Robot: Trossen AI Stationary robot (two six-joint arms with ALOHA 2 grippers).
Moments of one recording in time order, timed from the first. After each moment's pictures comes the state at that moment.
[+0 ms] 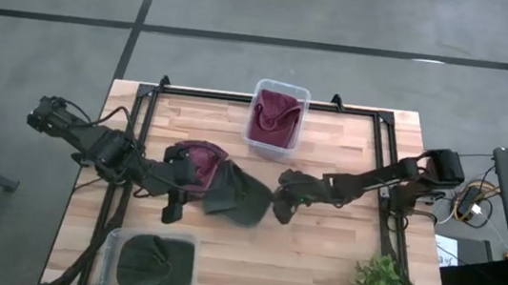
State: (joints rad) left arm -0.43 1.19 1.37 -0.94 -0.32 -0.48; right arm 0.11 1.61 0.70 0.25 0.08 0.70
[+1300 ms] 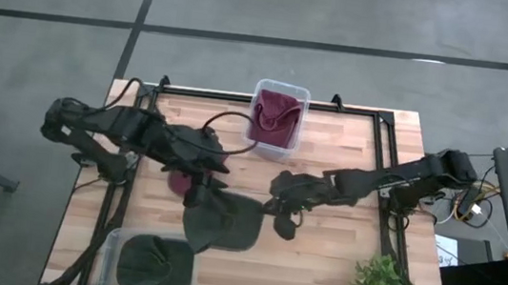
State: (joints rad) left arm -0.22 1.40 1.75 -1.01 -0.10 -0.33; right arm 0.22 1.53 1.10 -0.20 -0.02 0.50
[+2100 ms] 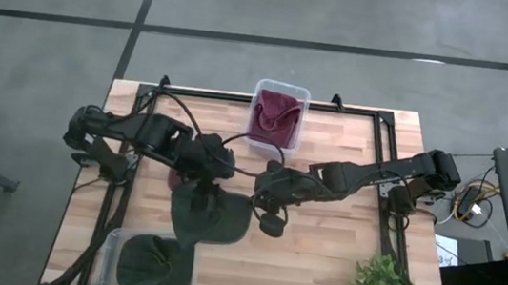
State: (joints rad) left arm -0.23 1.62 1.99 -1.35 -0.09 -0.31; right arm 0.22 1.66 1.47 -0.49 0.06 0.33
